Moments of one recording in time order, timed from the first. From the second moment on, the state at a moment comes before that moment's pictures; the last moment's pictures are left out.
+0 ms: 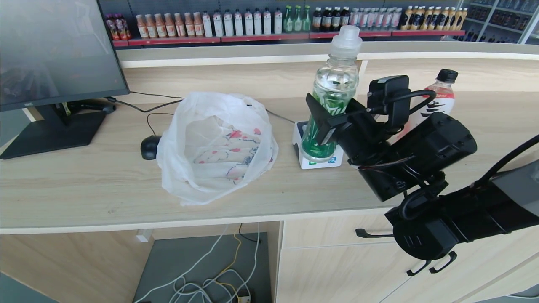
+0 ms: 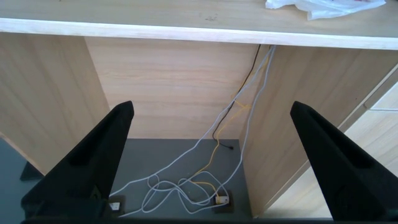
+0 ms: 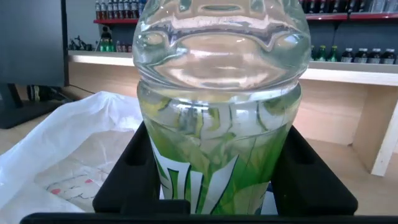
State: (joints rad) left arm 0.00 0.00 0.00 0.00 0.00 0.00; right arm 0.60 1.99 -0.98 -1.57 -0.09 -0.17
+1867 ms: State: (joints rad) left arm 0.00 0.00 0.00 0.00 0.00 0.01; right arm 0.61 1.92 -0.95 -1.57 -0.16 -0.17
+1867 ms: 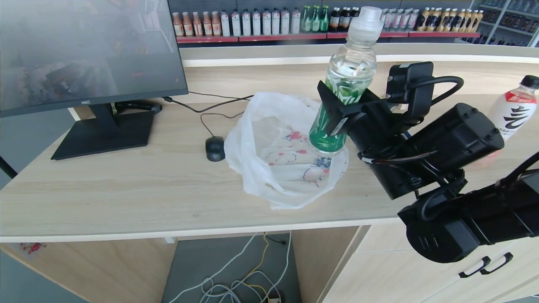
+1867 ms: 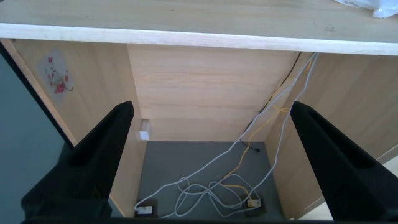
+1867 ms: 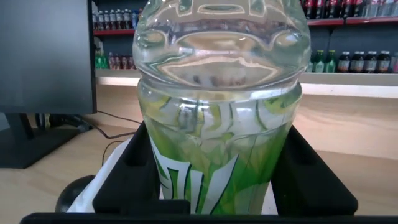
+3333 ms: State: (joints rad) left arm 0.00 0.00 0.00 0.00 0.00 0.01; right arm 0.59 2.20 -1.60 -1.06 -0.08 -0.16
